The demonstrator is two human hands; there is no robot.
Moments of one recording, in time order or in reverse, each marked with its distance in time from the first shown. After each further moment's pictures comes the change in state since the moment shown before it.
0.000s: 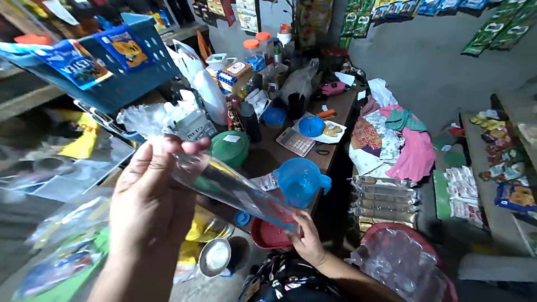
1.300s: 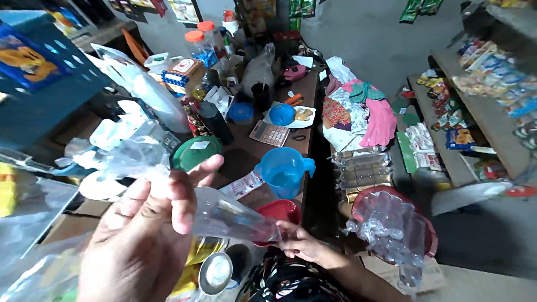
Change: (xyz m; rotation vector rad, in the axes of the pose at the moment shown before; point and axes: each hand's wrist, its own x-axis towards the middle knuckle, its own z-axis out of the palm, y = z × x) left_hand -0.010 -0.019 -0.026 -0.080 -0.399 -0.118; right_hand -0.036 -0.026 0.013 0.944 -0.190 0.891
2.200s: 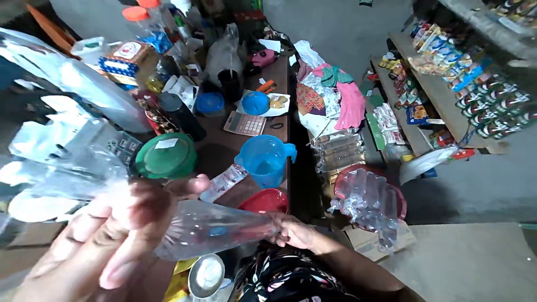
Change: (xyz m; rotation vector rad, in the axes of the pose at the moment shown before) left_hand -0.013 -0.009 -0.027 -0.178 -0.122 -0.153; right_hand -0.013 0.007 0.009 0.034 0.095 -0.053
